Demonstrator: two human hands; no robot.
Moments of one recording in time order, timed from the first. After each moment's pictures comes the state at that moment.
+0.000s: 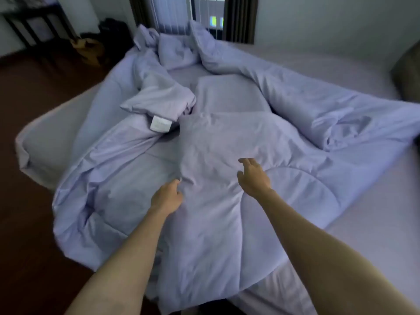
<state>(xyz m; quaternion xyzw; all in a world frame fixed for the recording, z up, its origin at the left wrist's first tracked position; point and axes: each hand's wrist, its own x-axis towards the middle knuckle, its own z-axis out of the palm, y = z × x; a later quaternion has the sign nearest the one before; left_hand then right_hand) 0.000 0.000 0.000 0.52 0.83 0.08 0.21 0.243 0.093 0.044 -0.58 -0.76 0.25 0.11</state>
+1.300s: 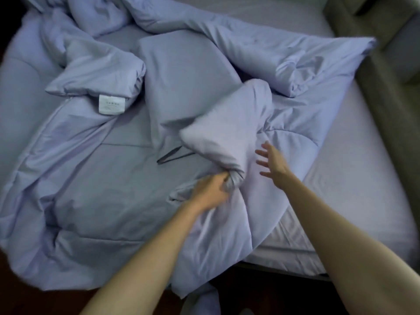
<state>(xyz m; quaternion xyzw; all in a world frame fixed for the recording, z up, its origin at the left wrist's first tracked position) 0.108 -0.011 -0.004 0.75 0.58 0.11 0.30 0.299 0.035 0.012 -0.68 -0.30 0.55 0.38</state>
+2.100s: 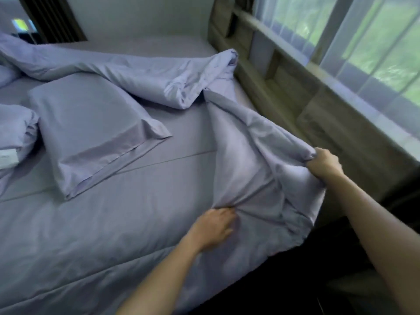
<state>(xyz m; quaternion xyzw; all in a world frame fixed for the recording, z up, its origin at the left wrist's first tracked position) 0.309 -0.149 -0.037 0.98 0.18 0.02 0.11 0.634 -0.188 0.092 -0.93 -0.31 0.15 0.15</state>
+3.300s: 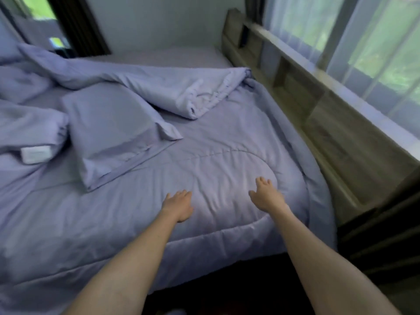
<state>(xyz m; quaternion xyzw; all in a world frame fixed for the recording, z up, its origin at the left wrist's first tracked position) 0.248 -0.098 0.013 0.84 0.49 -0.21 0.12 0.504 -0.181 0.023 -0.83 -0.51 0.24 0.04</state>
